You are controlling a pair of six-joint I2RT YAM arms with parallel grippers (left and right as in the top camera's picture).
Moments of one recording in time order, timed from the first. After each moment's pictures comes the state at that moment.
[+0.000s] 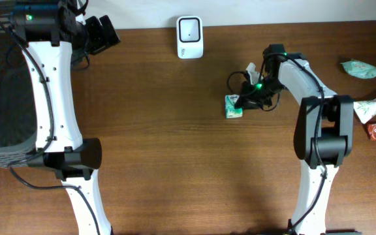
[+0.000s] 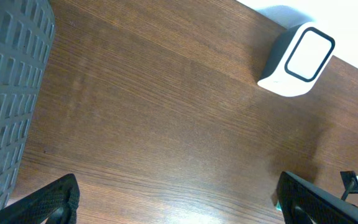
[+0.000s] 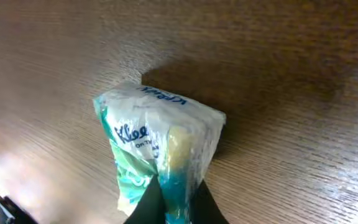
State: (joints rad) left arm -0.01 2.27 2.87 -1.69 0.07 -0.44; right arm 0.03 2.30 1.75 -1.03 -0.55 0.02
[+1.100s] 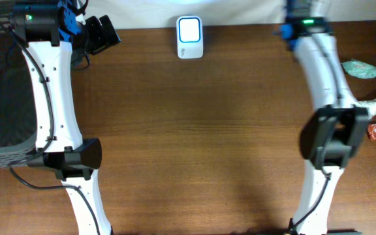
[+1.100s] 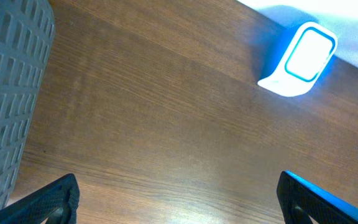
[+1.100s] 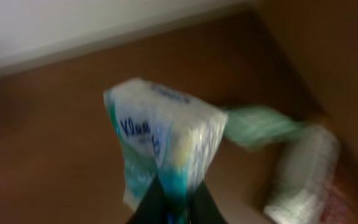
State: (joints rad) left arm -0.01 2.27 2.87 -1.69 0.07 -0.44; right arm -0.05 2.28 2.21 -0.91 0.66 0.24
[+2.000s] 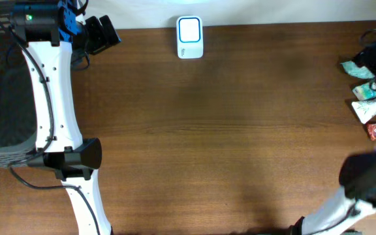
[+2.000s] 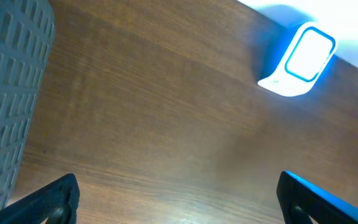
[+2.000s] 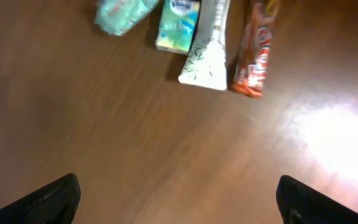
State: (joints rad) left arm -0.01 2.27 2.87 -1.69 0.07 -0.44; right arm -0.40 1.93 2.20 -1.48 0.21 0.59
